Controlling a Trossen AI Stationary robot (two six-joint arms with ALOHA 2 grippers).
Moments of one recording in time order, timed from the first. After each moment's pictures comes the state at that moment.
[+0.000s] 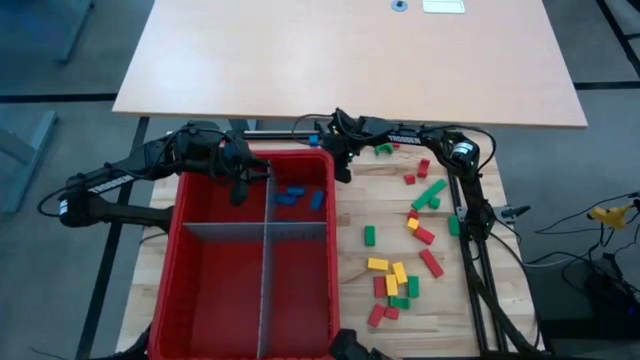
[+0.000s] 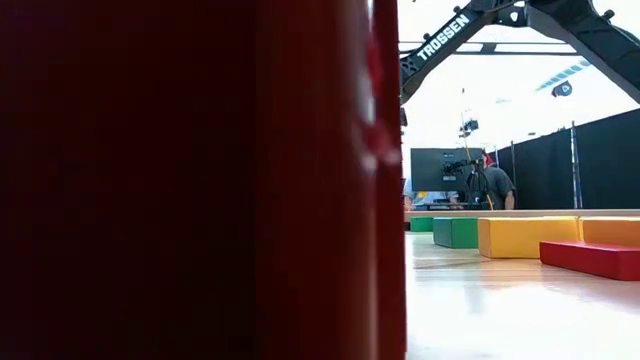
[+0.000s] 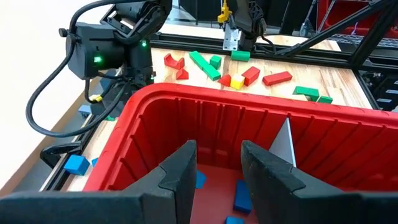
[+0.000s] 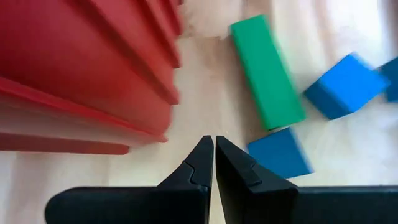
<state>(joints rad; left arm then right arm) 0.31 0.96 1.14 -0.67 0.15 0.05 -0.55 2.10 1.59 -0.55 -0.46 -0.45</state>
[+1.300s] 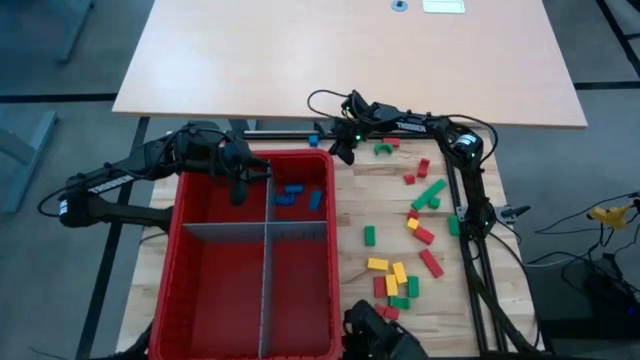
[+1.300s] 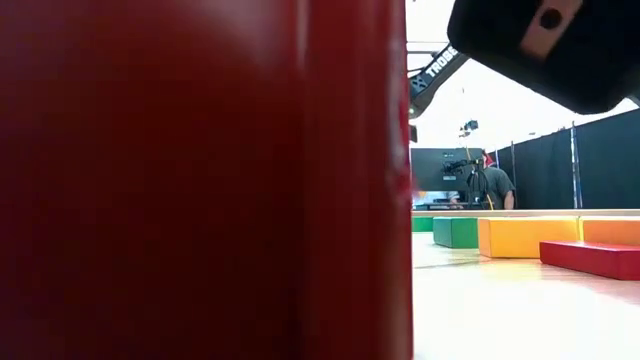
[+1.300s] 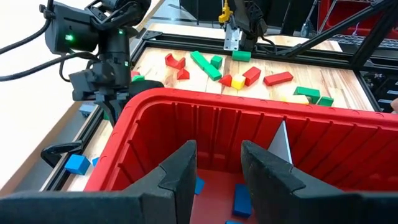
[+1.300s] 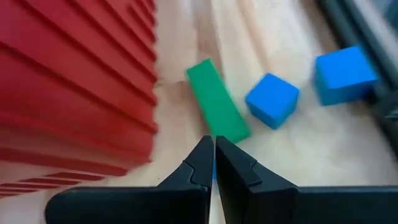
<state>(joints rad) 0.31 0.96 1.14 -0.67 0.15 0.04 -0.72 2.13 1.58 -0.41 -0.70 -0.31</state>
